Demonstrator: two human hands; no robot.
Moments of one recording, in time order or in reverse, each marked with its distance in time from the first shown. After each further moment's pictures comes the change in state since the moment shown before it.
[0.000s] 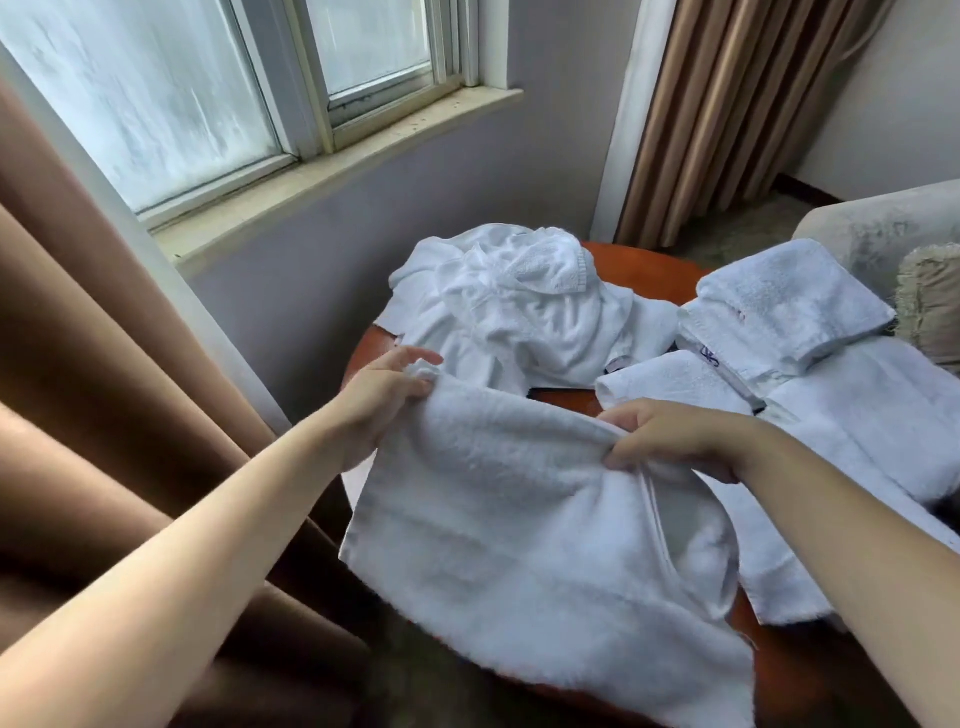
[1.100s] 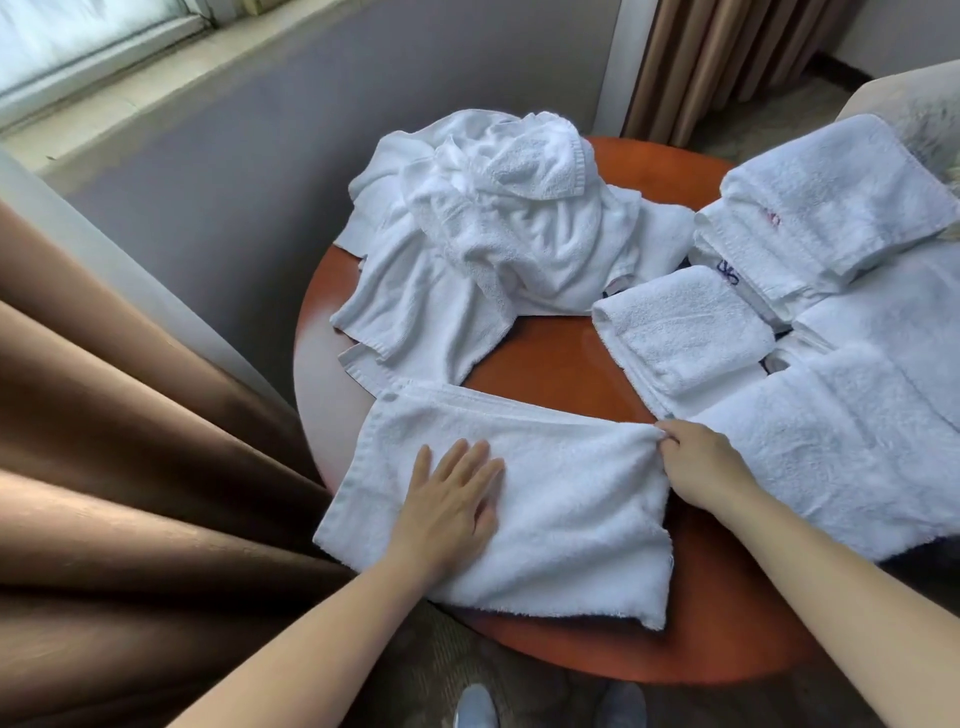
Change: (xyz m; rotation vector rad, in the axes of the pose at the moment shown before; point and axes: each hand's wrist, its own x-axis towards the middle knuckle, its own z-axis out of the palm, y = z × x) left_hand 0.001 -0.207 0.077 1.349 -0.207 0.359; right_hand 0.053 0.153 0.021 -0.352 0.643 0.325
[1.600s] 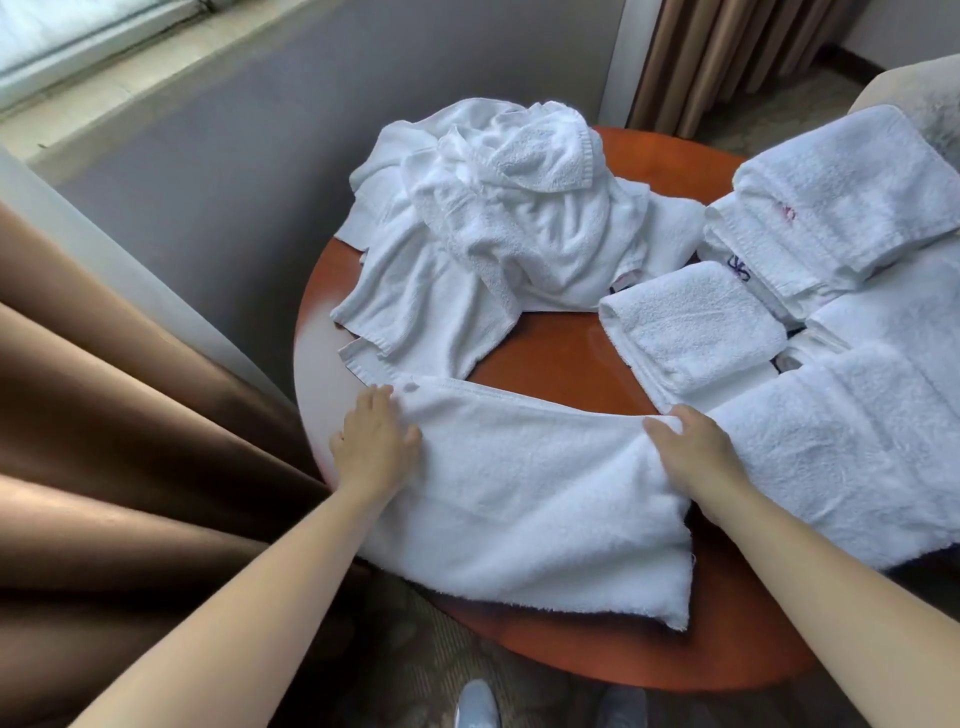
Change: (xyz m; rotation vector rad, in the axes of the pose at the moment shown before) left_hand 0.035 -0.061 -0.037 -0.319 0.189 -0.610; right_hand 0.002 -0.020 0.004 0.271 0.074 0.115
